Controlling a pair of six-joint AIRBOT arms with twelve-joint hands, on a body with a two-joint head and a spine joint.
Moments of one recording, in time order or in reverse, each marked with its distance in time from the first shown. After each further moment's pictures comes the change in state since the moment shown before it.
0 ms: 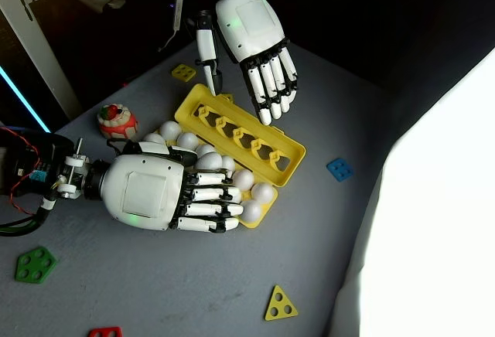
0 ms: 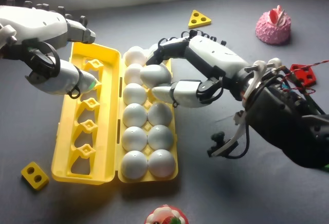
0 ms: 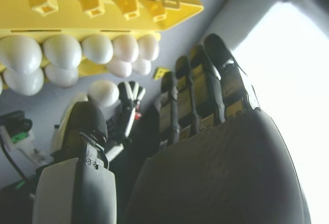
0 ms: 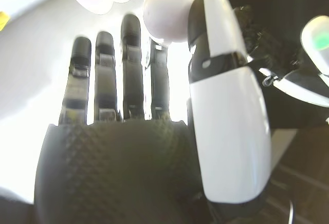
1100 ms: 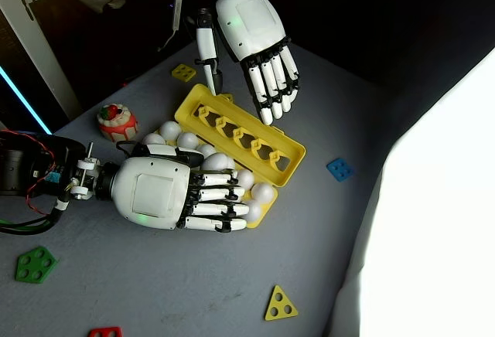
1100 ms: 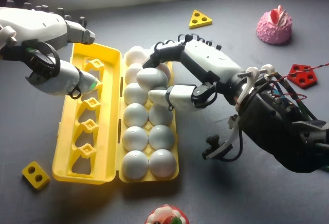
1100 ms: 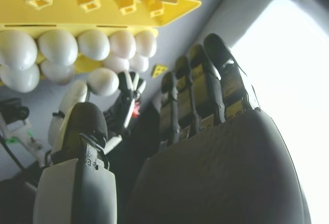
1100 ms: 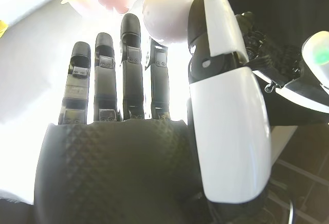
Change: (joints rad) left arm 0.000 0.000 0.000 -0.002 -0.005 0.000; right arm -0.016 -0.039 0.038 0.002 0.020 0.006
